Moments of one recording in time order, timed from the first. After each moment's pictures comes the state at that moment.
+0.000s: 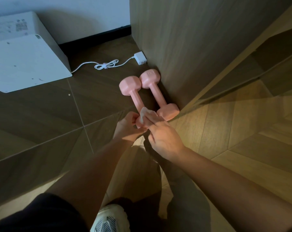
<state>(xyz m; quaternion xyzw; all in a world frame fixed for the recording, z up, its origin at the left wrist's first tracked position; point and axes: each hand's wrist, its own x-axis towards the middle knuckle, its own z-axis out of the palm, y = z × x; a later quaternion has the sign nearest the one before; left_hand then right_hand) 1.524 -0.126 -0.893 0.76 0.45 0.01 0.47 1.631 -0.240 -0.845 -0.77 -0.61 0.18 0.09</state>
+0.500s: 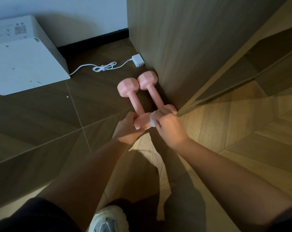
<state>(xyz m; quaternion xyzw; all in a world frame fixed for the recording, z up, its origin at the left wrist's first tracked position) 1.528 -0.123 -0.887 0.79 0.43 -0.04 0.44 1.658 -0.229 -0.855 -0.80 -0.58 0.09 0.12</state>
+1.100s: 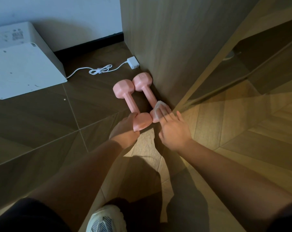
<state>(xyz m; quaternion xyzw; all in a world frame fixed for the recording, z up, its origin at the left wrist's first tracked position) 1.531 -0.134 -0.865 0.83 0.40 -0.09 0.37 1.673 -0.257 -0.853 -0.80 -0.57 0.13 -0.09</state>
